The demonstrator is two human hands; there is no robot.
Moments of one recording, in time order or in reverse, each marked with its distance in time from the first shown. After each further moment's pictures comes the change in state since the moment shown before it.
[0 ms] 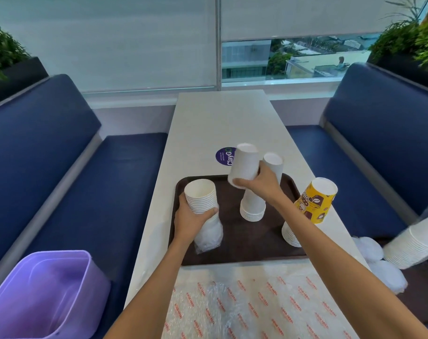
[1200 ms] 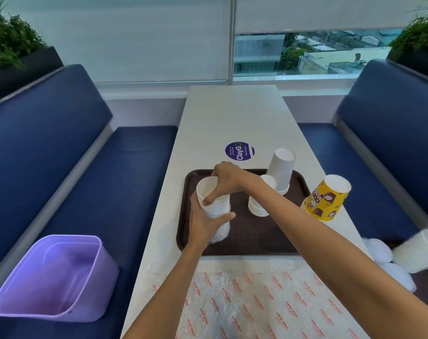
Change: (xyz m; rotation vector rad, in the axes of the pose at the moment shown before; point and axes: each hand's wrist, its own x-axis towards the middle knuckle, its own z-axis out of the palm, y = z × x) left_hand -0.039 0.003 -0.002 -0.081 -0.032 0.023; right_hand -0.008 -0.069 0.057 -0.691 -0.554 -0.295
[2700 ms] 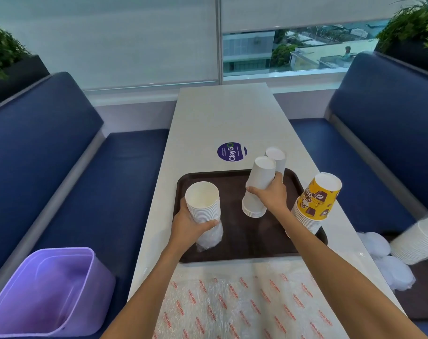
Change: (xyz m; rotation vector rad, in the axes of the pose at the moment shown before) left_hand 0.020 -0.010 -0.010 0.282 -0.110 0.016; right_hand -0.022 0.118 0.053 0.745 0.683 0.536
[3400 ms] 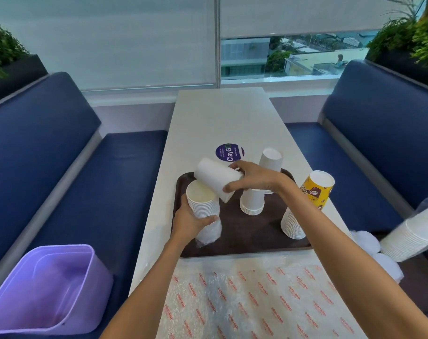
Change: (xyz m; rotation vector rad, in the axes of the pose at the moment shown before) left_hand -0.002 0.005 -0.003 0.015 0.001 -0.021; right_hand -0.038 -0.097 -0.035 -0.309 -0.731 -0.234
